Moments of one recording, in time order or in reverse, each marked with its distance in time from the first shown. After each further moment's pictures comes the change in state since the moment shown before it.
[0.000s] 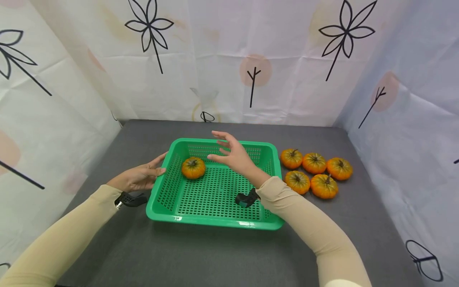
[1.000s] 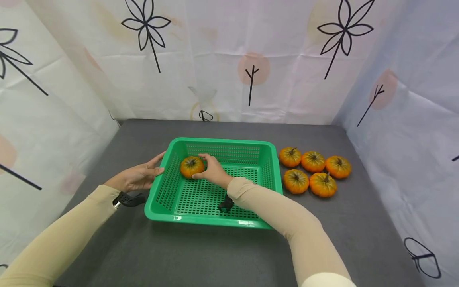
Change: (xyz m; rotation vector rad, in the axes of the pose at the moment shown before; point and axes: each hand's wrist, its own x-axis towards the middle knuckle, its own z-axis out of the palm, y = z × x) left_hand 0.003 -0.001 -0.002 0.023 -0.019 0.011; right_hand 0.030 0.077 0.069 -0.186 -0.096 0.286
